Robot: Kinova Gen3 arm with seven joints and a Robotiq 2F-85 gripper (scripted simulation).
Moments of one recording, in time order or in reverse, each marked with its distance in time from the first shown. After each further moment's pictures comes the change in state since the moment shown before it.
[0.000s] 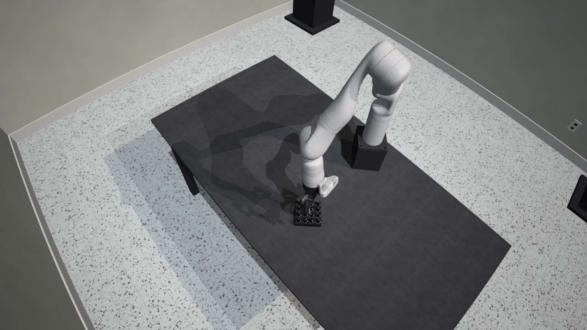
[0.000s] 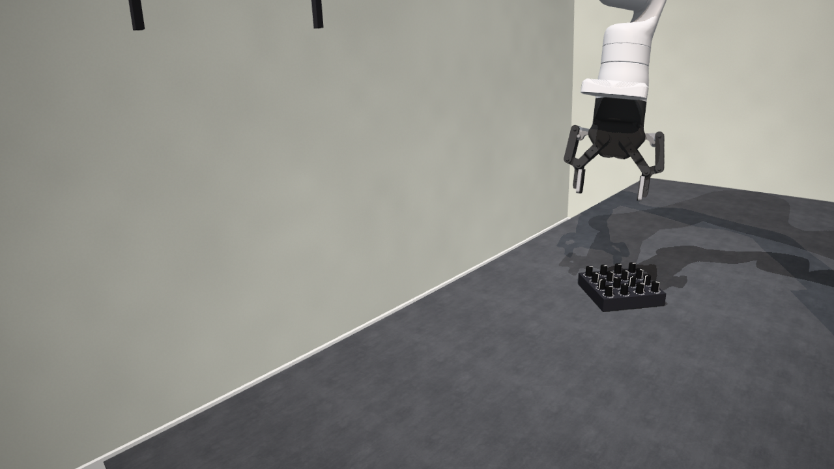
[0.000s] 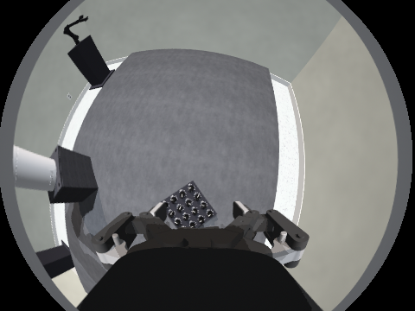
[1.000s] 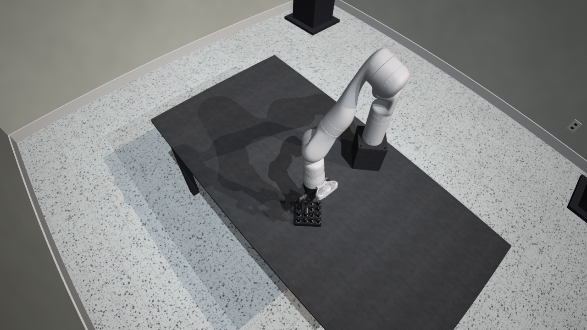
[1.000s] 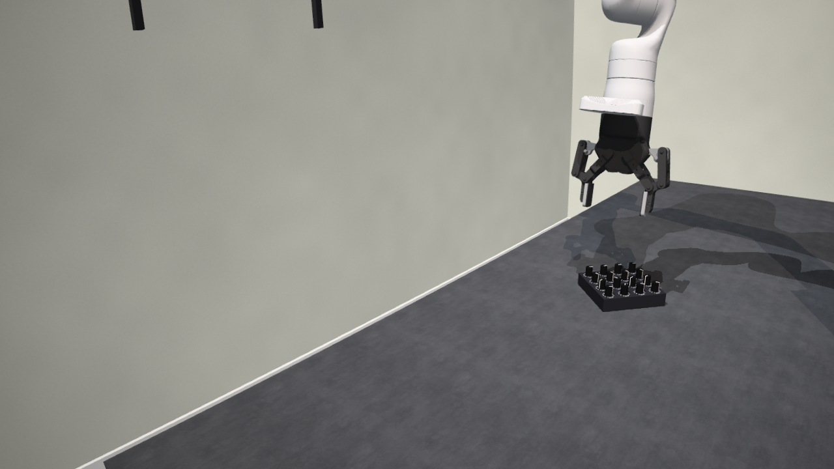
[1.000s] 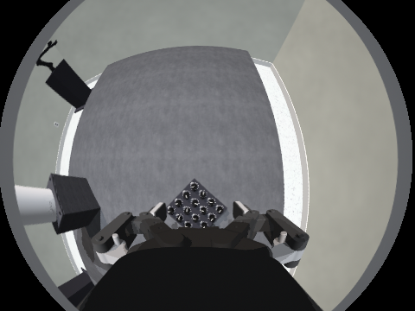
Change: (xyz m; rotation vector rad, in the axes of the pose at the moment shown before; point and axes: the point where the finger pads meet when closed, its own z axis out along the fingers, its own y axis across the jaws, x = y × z) arm -0.008 -0.010 0.022 -0.003 -0.020 0.213
